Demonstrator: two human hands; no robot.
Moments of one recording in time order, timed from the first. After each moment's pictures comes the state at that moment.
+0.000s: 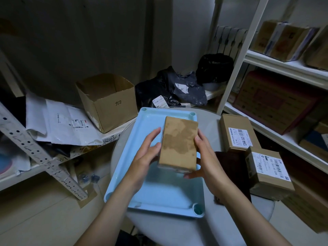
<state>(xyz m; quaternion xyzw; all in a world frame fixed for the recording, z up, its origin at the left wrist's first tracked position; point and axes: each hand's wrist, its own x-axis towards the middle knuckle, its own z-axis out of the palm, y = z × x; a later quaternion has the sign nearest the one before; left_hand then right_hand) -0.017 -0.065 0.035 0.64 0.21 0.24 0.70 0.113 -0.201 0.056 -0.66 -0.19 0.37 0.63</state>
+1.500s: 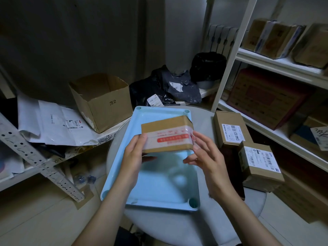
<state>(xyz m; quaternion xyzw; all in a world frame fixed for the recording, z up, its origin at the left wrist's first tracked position) -0.012 -0.062 0.034 0.54 0.30 0.33 0.71 0.103 -0.231 0.050 -0.59 -0.26 0.24 0.72</state>
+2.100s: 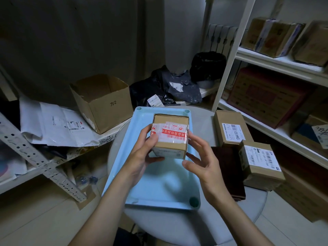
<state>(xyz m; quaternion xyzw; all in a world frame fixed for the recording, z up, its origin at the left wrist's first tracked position) -0.013 -0.070 0.052 0.58 0.19 0.22 0.76 0.090 -0.231 0.040 -0.58 -0.36 0.21 0.70</state>
